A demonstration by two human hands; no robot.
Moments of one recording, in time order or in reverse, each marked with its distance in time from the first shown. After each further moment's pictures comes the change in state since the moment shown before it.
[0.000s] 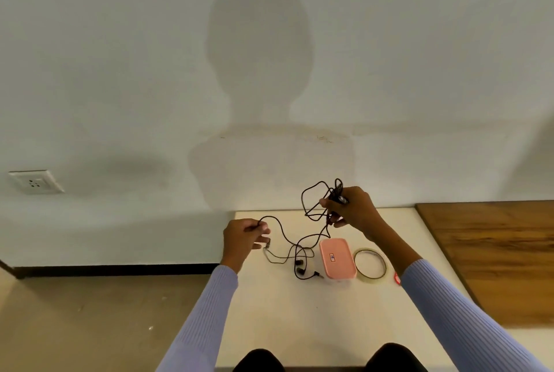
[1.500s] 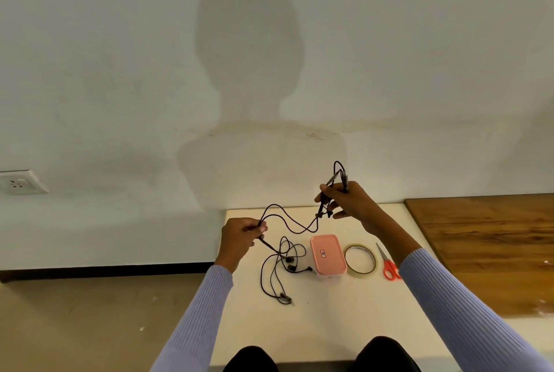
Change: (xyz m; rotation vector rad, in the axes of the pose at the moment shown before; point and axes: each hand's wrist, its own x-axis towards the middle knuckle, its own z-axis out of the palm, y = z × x) left_hand -0.001 0.001 0.011 0.100 -0.064 0.018; right_hand -0.003 -0.004 -0.020 0.095 -0.098 0.045
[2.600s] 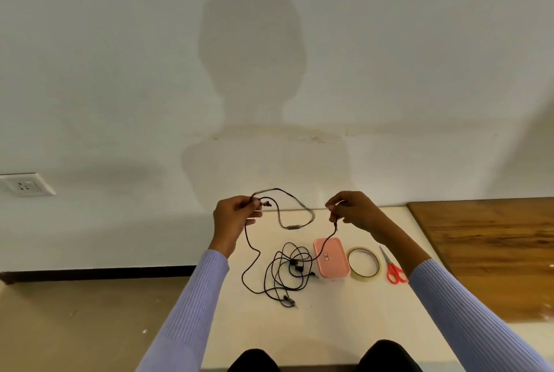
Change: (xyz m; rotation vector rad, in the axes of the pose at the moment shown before) left_hand 0.008 0.040 -0.020 -0.244 0.084 0.070; right_hand -0.005 0.012 -0.005 -0.154 -0.034 -0.002
